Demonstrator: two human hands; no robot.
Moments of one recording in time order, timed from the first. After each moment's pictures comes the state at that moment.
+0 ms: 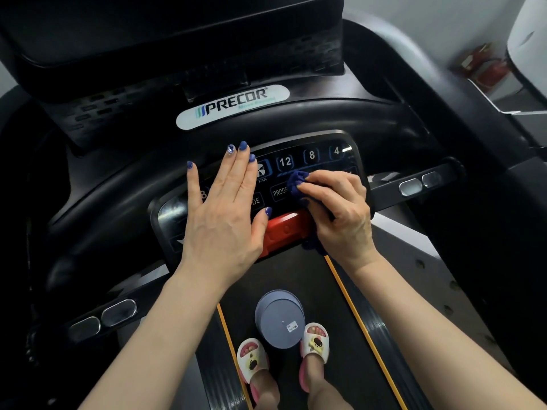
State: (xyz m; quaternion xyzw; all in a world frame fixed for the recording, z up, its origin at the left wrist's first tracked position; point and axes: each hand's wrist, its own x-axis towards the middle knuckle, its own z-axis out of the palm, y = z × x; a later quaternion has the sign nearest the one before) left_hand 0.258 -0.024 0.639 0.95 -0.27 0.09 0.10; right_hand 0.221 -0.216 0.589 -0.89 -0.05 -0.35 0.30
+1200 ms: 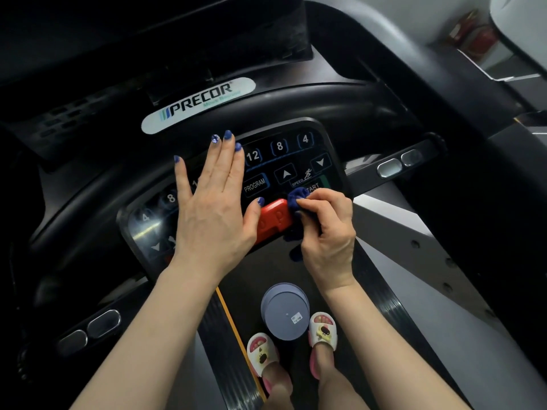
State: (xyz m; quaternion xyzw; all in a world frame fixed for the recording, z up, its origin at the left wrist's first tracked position) left_hand 0.259 -0.054 0.643 0.95 -0.28 0.06 0.08; right_hand 0.179 -0.197 0.567 -0.84 0.13 -0.36 0.39
